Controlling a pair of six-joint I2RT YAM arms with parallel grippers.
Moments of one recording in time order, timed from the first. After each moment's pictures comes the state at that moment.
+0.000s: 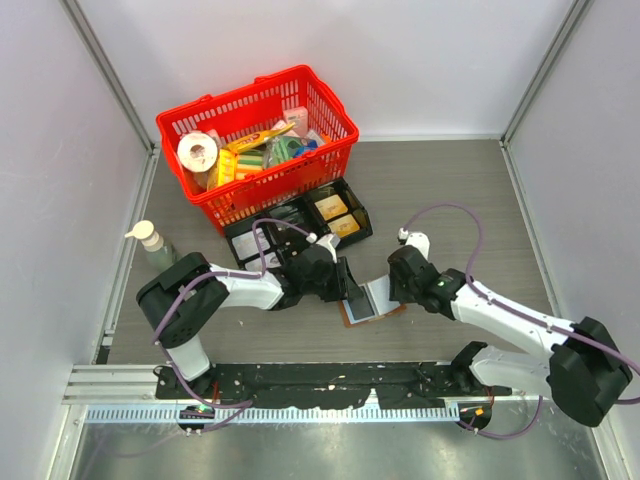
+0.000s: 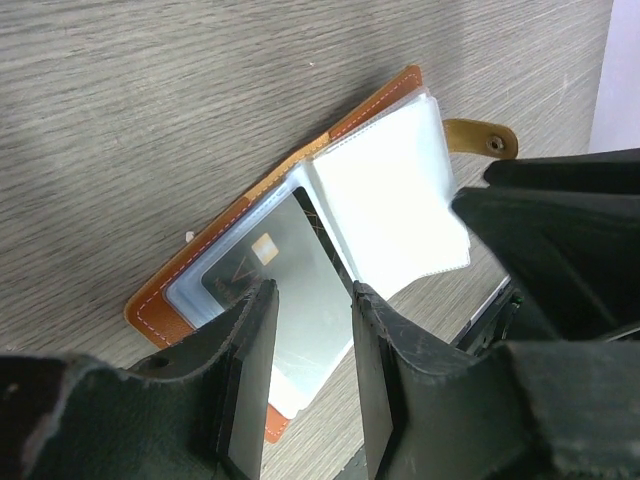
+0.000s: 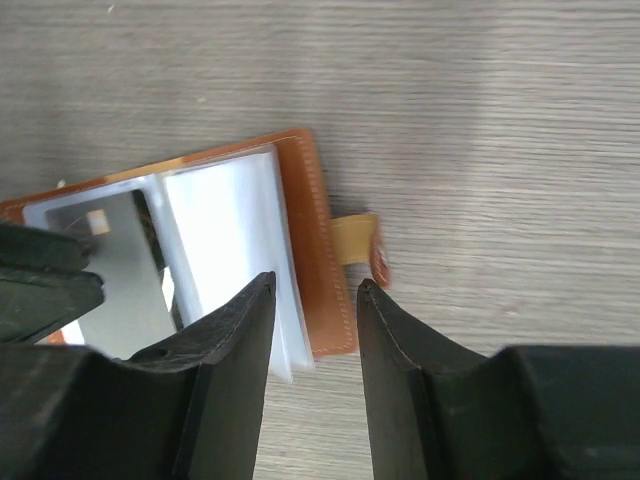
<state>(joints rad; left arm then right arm) -0.92 1.72 0.75 0.33 0.15 -0.97 0.70 1.12 0.57 -0.43 0.29 0.57</state>
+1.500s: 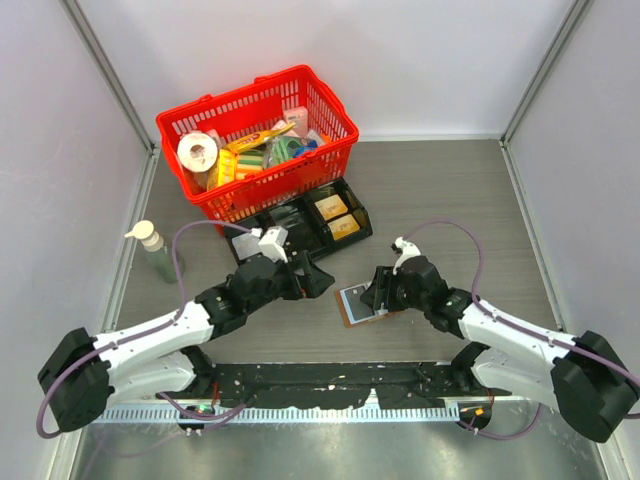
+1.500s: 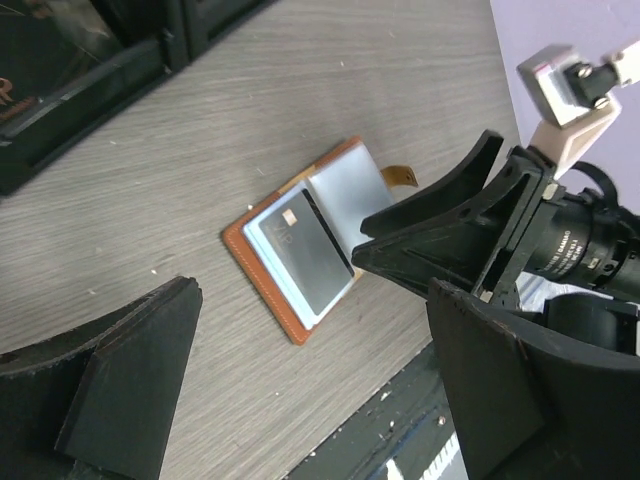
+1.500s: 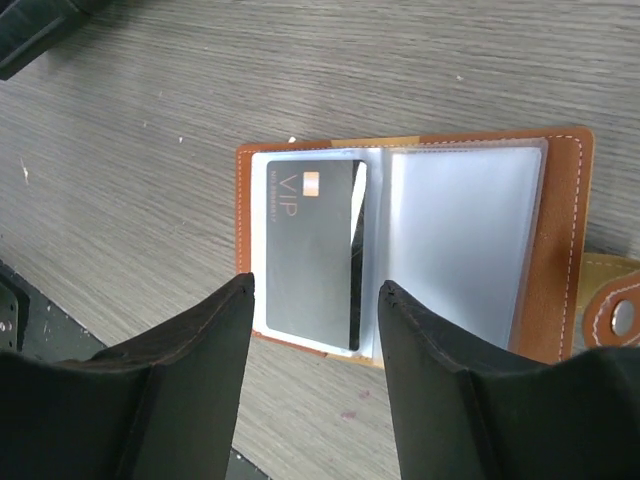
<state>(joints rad) -0.89 1.05 0.52 0.12 -0.08 -0.84 0.68 0.98 0.36 -0.04 -0.08 0.63</state>
